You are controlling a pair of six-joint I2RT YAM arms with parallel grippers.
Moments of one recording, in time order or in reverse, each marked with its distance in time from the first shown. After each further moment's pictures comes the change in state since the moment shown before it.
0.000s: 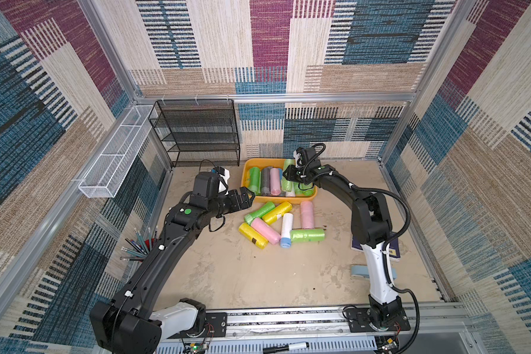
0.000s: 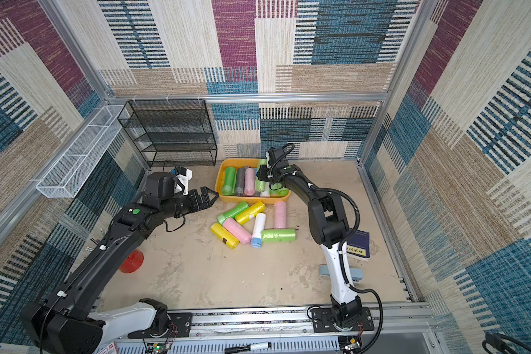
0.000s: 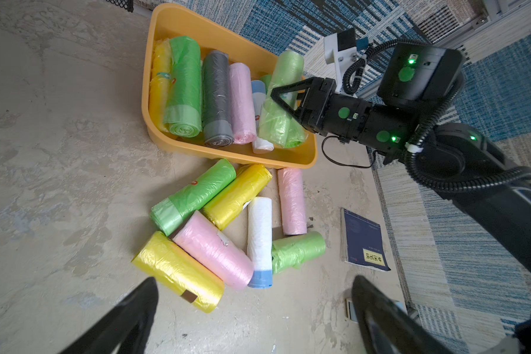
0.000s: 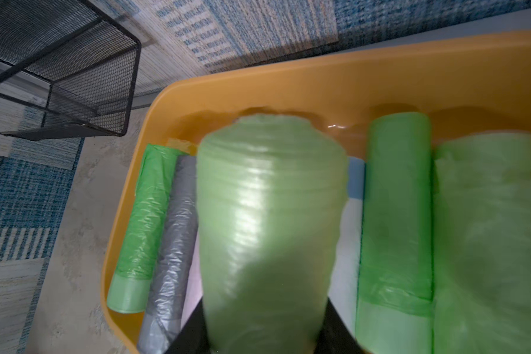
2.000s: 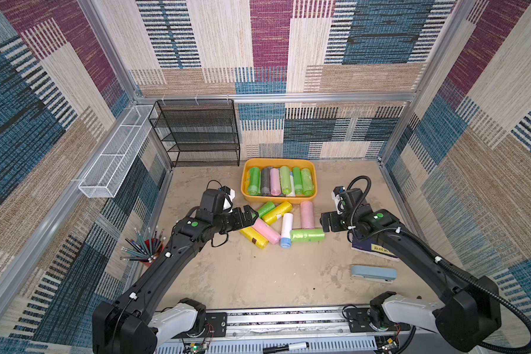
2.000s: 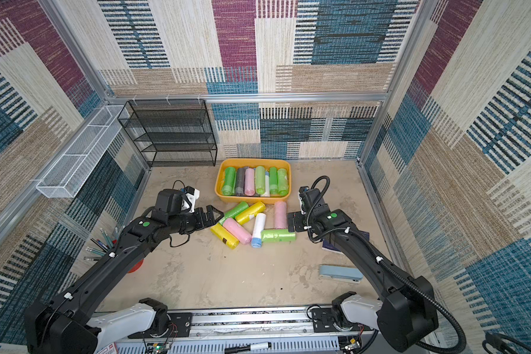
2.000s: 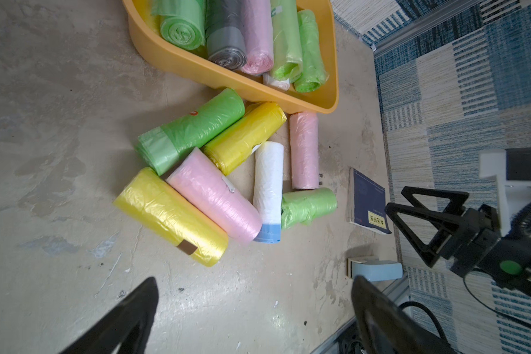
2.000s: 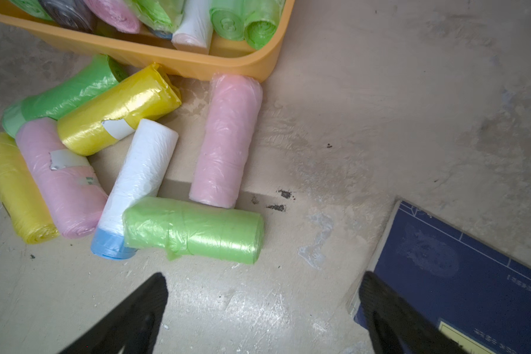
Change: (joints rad) left arm -0.028 -0.064 -0.242 0.054 0.076 -0.066; right arm 0.027 -1.041 -0.994 -0.283 0.272 -0.233
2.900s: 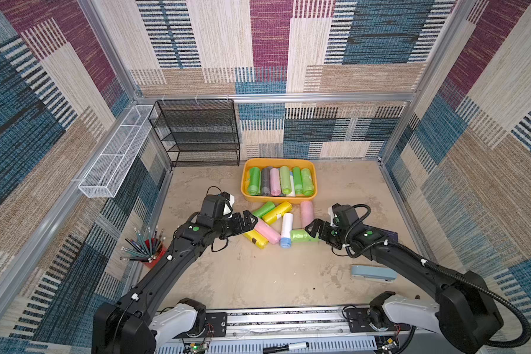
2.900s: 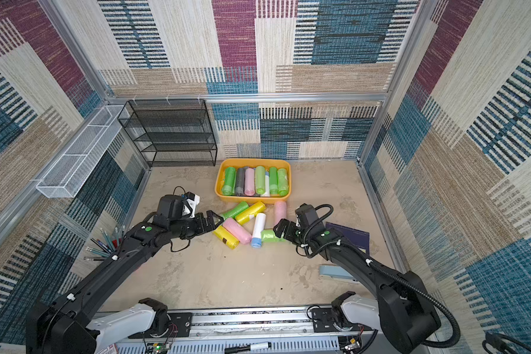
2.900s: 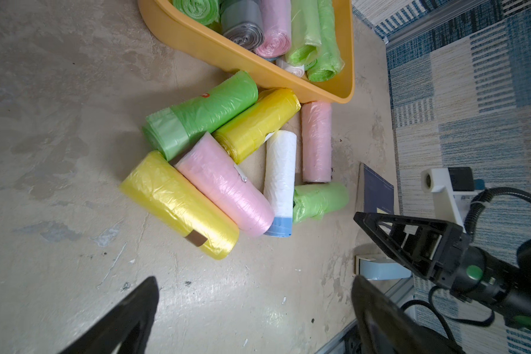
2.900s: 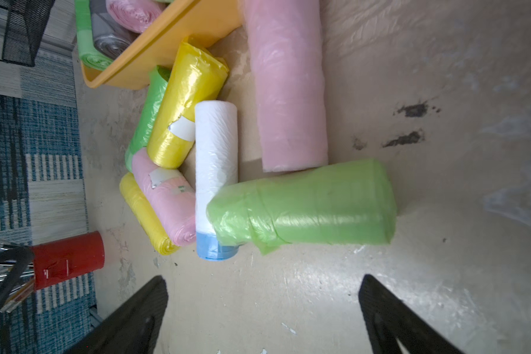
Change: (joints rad) left arm 0.000 -0.016 -0.075 0.045 0.003 -0.013; right arm 0.060 -0.032 -0.297 0.395 -0.286 0.626
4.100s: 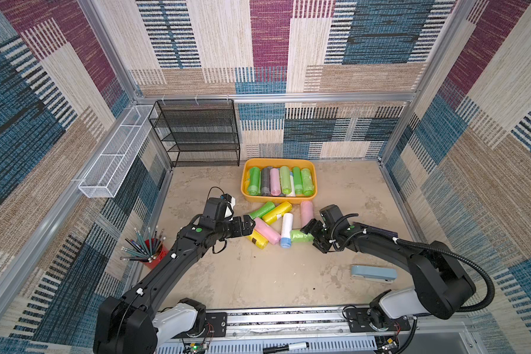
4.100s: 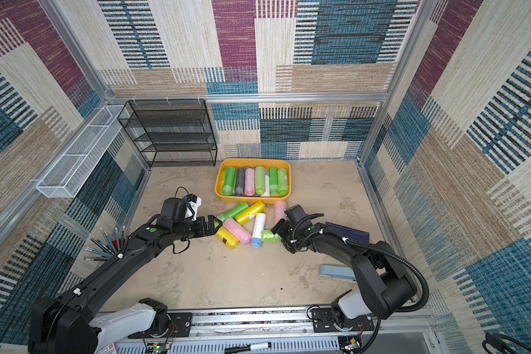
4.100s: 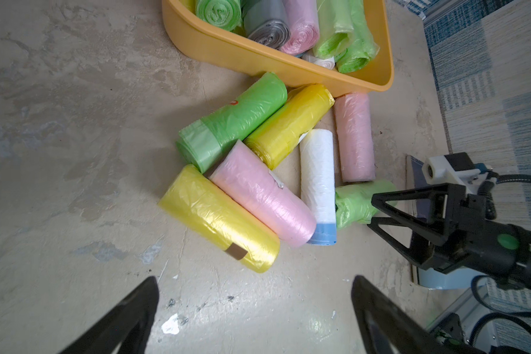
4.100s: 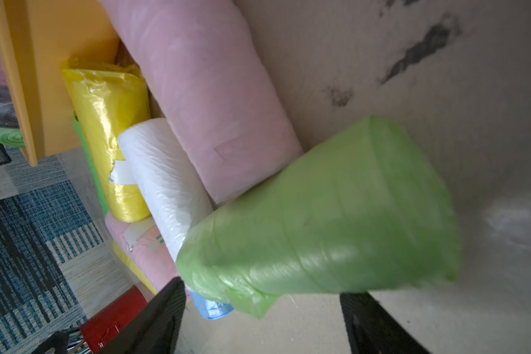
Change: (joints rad) left arm 0.002 0.018 -0.063 0.053 -0.090 0.152; right arm 0.035 0.237 0.050 0.057 0.013 0.396
